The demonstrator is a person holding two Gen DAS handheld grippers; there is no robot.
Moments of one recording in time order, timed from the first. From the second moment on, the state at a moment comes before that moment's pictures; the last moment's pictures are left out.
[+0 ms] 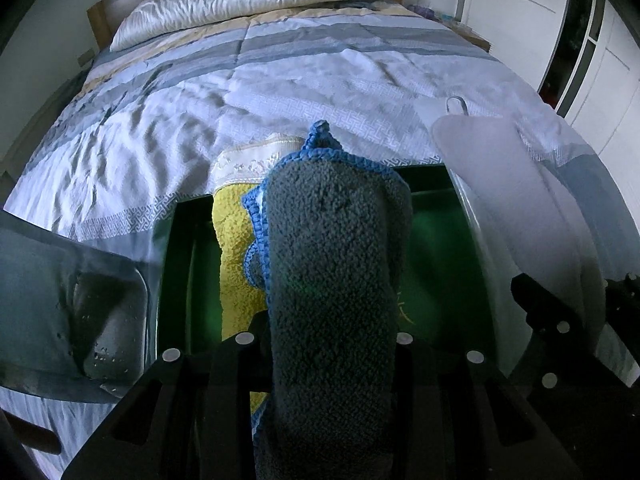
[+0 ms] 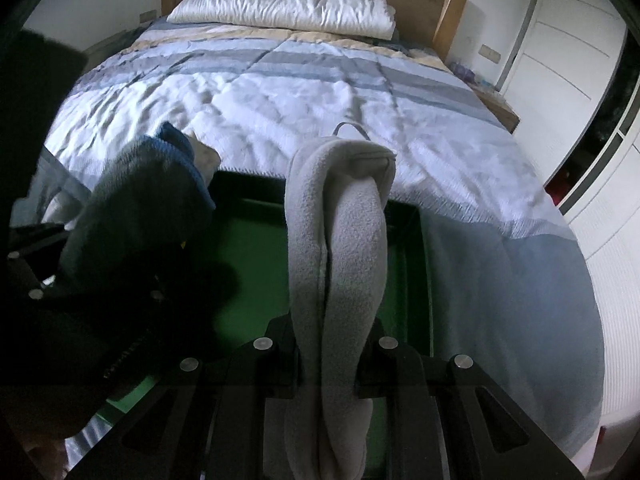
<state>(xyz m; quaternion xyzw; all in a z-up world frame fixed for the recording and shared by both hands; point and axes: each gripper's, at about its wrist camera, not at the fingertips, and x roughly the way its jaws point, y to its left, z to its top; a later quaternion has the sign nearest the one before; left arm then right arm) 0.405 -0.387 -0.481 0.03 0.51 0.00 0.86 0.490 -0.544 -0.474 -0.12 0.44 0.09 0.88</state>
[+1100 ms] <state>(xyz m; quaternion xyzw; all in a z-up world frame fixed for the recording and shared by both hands) 0.410 -0.370 -0.495 0.04 0.50 0.02 0.86 0.498 -0.534 -0.501 -0.12 0.45 0.10 0.88</state>
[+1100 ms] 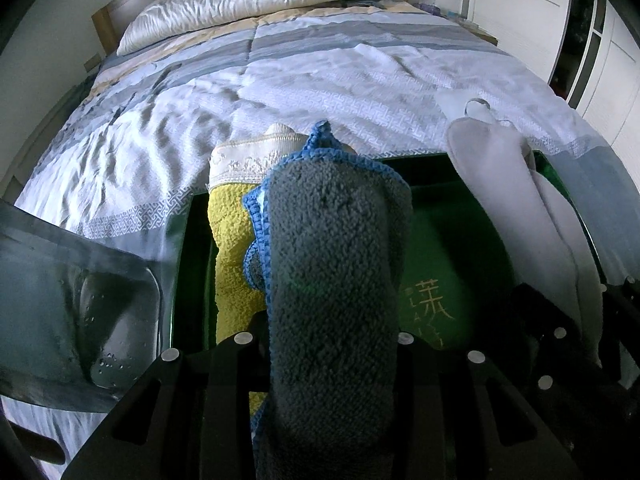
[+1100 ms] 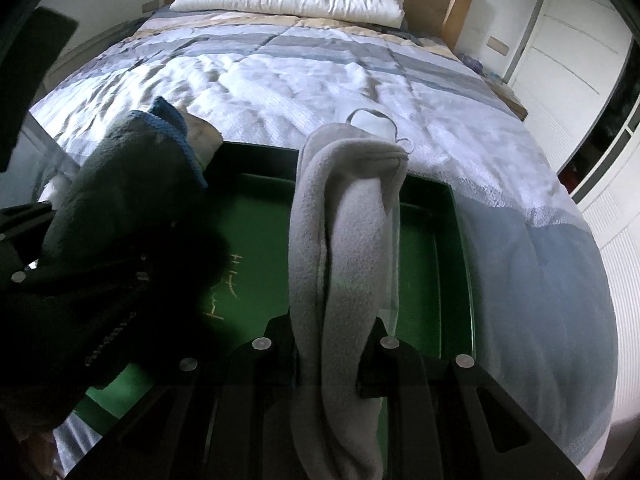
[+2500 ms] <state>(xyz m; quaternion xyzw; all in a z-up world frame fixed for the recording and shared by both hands) 0.405 -0.363 -0.494 0.04 0.50 0.02 0.86 0.497 -0.531 -0.500 -0.13 0.45 0.07 0.88</state>
